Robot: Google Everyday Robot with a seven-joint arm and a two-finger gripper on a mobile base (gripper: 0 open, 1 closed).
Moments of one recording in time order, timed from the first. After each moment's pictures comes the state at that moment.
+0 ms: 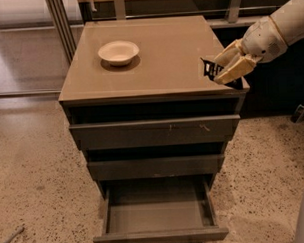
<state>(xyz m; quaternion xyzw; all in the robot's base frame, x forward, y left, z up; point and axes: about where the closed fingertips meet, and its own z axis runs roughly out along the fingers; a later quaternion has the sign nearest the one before) 0.622 -0.204 0.904 -0.64 0.67 0.21 0.32</state>
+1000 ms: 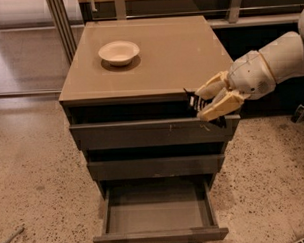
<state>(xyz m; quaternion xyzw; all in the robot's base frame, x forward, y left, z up) 0.530 -0.138 0.882 -0.64 0.63 0.27 0.33</state>
